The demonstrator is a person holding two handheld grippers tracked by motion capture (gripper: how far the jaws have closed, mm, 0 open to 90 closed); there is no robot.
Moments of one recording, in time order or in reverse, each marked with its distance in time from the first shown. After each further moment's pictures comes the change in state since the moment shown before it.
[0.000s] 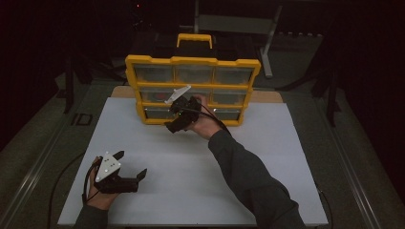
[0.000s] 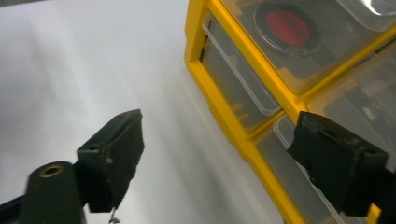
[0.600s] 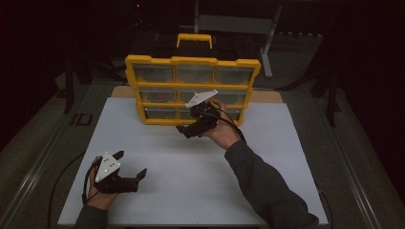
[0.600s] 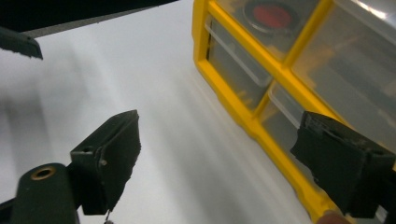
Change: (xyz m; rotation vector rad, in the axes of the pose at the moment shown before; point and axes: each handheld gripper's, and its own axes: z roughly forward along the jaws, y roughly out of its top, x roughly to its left) left arm 0.000 0.000 -0.001 -0.007 0.006 -0.006; right arm -0.006 -0.040 -0.045 -0.113 0.050 0.088
